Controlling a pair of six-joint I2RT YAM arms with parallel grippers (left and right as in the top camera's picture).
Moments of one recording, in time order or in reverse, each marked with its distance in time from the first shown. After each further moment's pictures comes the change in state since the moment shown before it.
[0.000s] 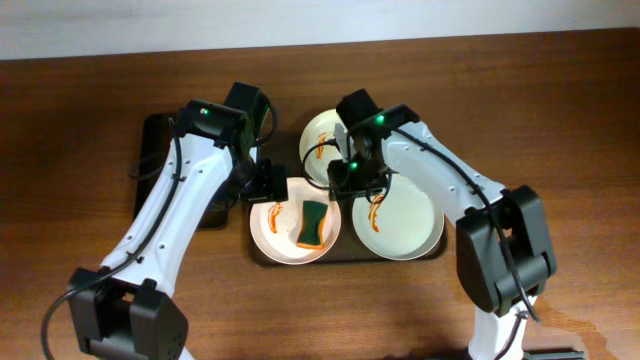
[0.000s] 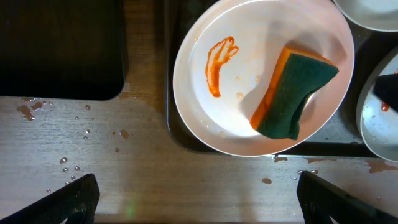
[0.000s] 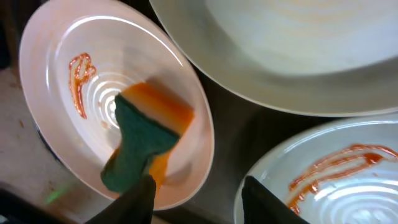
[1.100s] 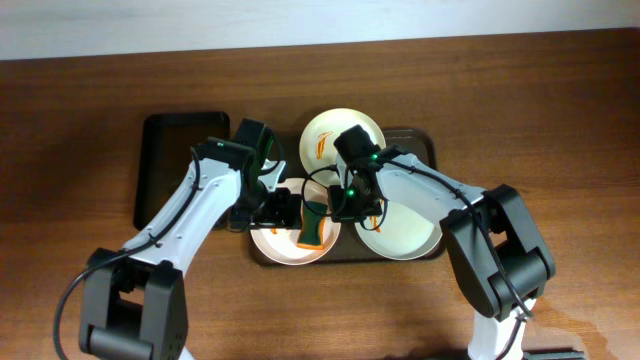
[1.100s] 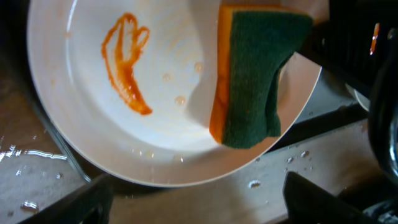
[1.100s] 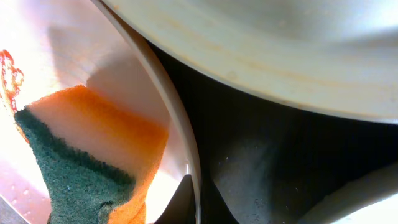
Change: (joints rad) left arm 0.000 0.002 -0.336 0.340 0.267 0.231; right arm 0.032 -0.011 -0.283 0.315 -0.023 0.137
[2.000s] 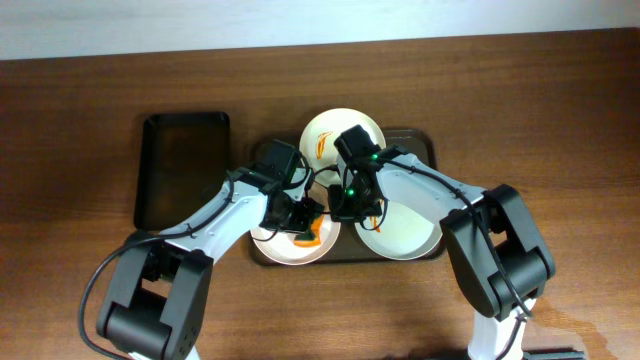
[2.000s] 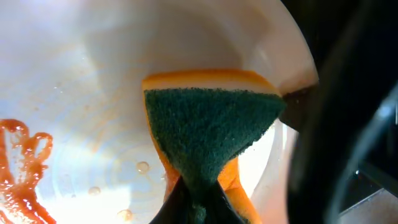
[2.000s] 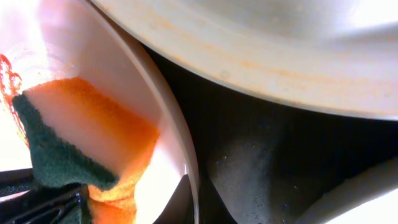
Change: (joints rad) left arm -0.108 0.060 -0.192 0.450 -0.006 -0.058; right arm -0.001 0.000 -0.001 0.004 -0.003 0.024
